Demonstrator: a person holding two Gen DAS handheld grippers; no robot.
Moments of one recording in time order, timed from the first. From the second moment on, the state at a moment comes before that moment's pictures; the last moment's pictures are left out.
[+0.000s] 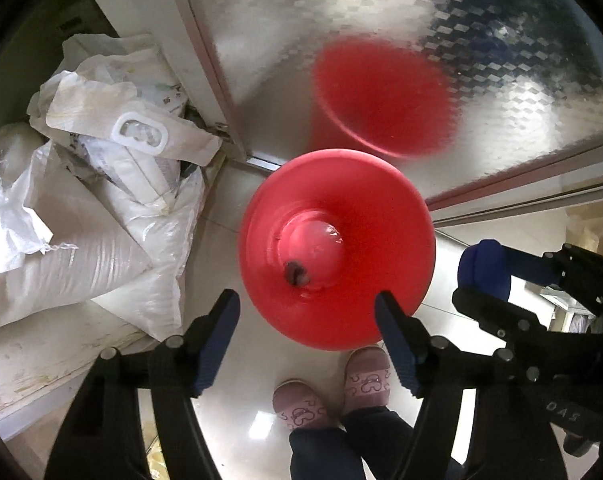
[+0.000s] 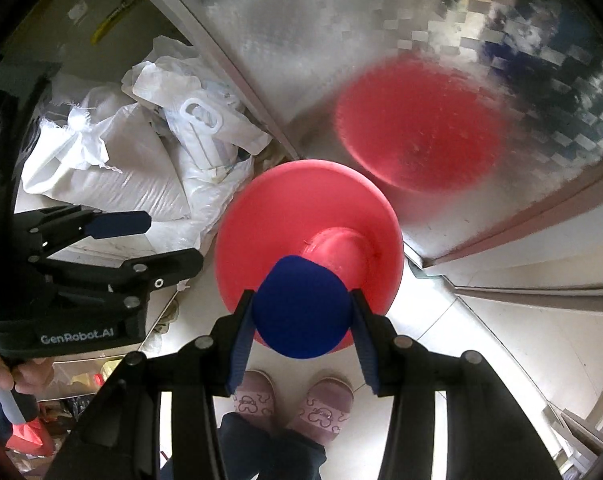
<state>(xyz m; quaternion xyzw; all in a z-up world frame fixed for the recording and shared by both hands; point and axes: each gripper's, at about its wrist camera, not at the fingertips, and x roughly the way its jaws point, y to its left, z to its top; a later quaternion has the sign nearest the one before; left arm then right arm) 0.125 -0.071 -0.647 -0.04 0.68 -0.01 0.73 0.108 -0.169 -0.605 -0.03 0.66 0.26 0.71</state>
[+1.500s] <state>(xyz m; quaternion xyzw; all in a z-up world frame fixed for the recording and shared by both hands) 0.089 -0.023 -0.118 -0.02 0.49 -0.08 0.87 0.085 -0.167 -0.119 -0.05 0.52 0.20 0.83</state>
